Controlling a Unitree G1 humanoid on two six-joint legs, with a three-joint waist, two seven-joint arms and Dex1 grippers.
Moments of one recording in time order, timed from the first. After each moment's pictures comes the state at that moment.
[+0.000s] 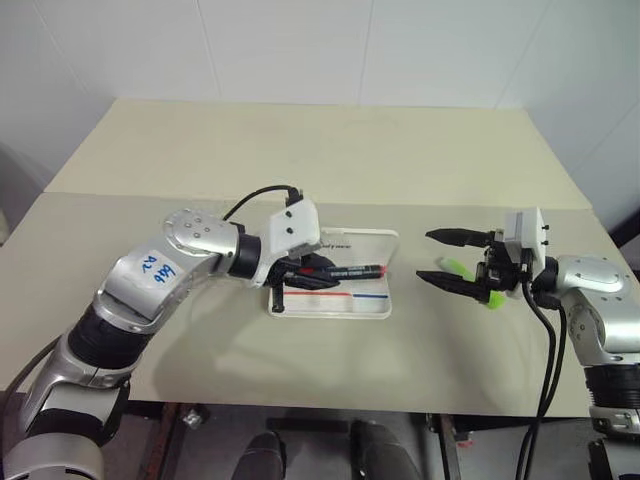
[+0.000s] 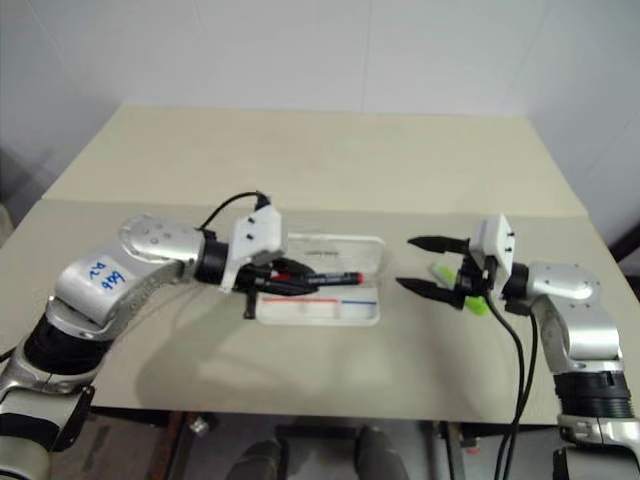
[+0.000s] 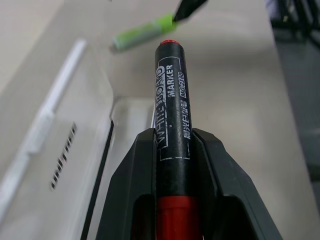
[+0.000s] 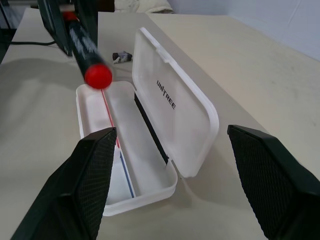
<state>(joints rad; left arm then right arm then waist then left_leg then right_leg) -0.81 0.73 -0.34 -0.33 -0.38 0.83 -0.92 -0.41 -0.73 -0.14 0.07 0.50 0.14 1.24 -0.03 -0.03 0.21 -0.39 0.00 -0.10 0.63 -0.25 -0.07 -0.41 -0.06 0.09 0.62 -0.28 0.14</state>
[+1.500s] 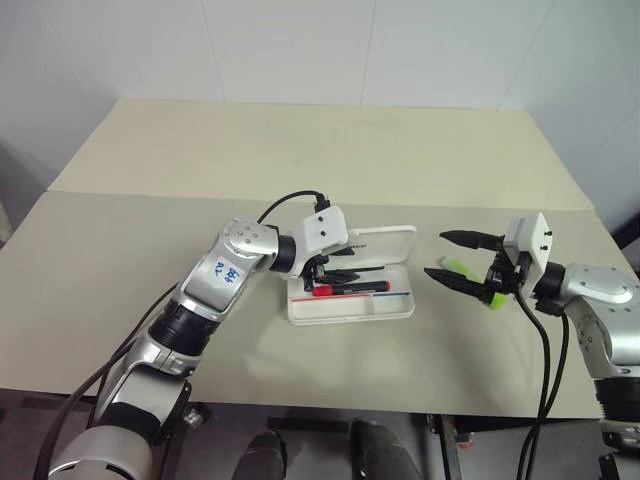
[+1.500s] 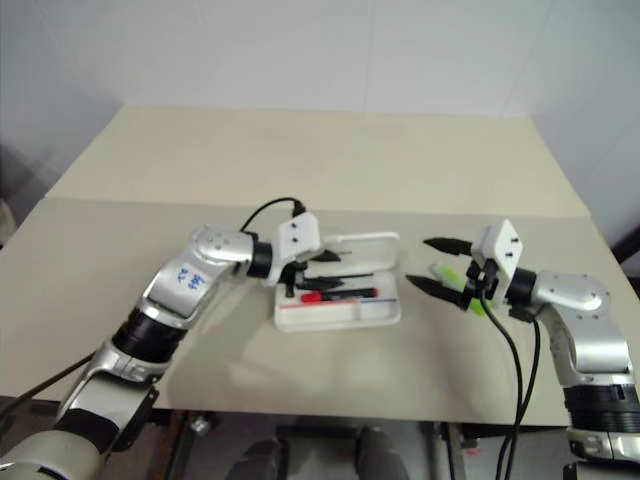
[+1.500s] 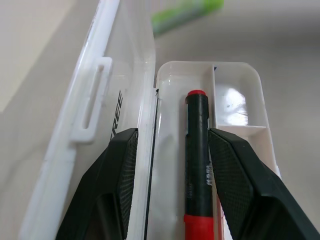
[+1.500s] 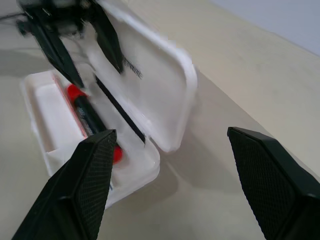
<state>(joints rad) -0.81 0.43 -0.33 -0.04 -0.11 0.59 -0.93 -0.38 -0.76 -0.16 0.06 0.42 0.15 1.11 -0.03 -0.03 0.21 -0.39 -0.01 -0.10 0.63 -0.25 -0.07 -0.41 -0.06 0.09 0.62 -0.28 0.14</state>
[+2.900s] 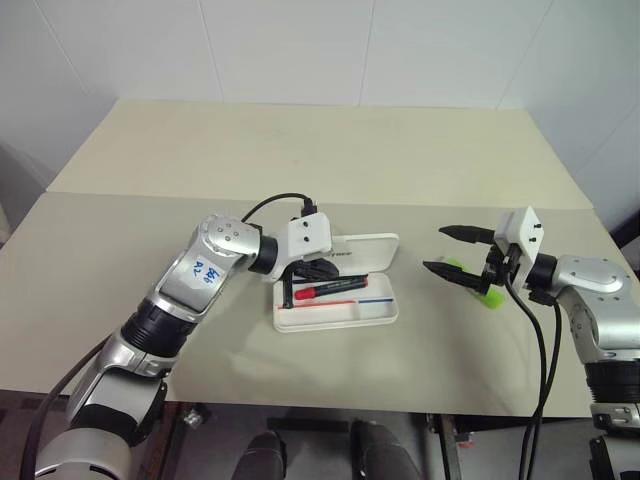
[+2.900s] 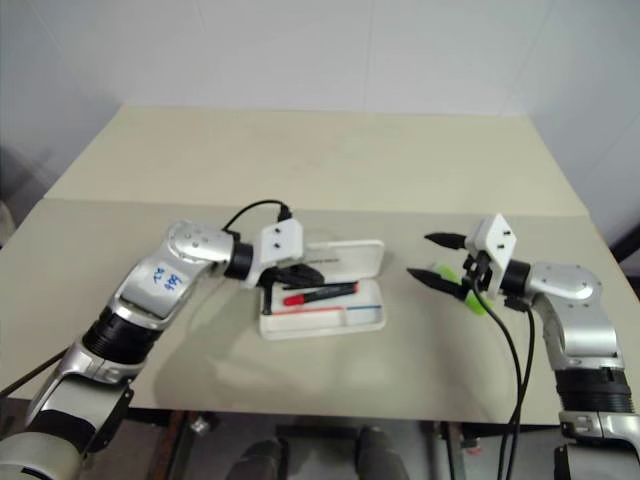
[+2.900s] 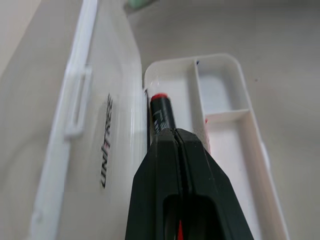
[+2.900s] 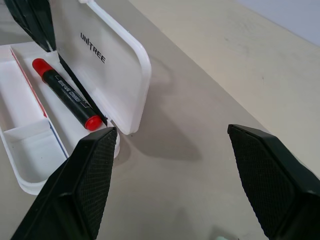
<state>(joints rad) -0.82 0.56 -0.37 -0.13 -0.09 0.61 -1.04 -0.45 -0.74 -0.12 0.16 0.37 0.10 1.12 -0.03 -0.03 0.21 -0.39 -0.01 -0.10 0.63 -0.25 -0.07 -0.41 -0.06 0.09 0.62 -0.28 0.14</state>
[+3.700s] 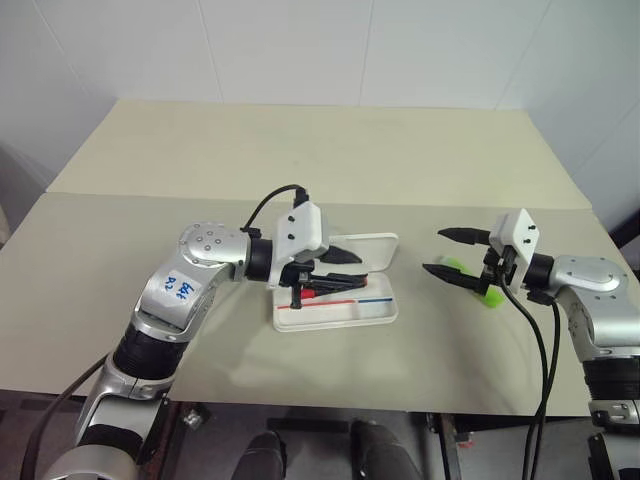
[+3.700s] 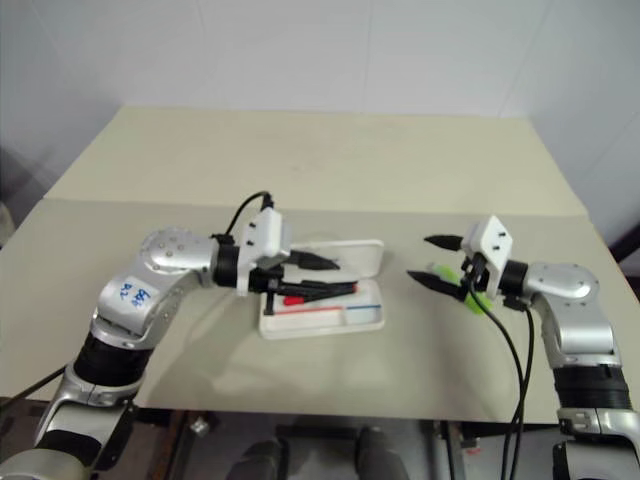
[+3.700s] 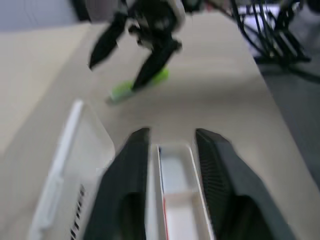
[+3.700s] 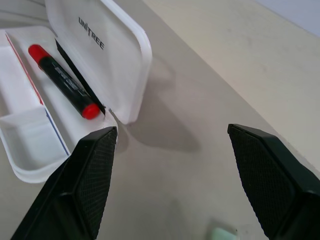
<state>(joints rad) -0.68 0.48 -0.17 -0.30 -0.33 0.59 -1.01 -0.48 -0.74 -0.10 0.22 0.31 0.07 1.13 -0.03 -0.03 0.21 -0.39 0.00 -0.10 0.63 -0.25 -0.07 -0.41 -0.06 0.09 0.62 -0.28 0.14</state>
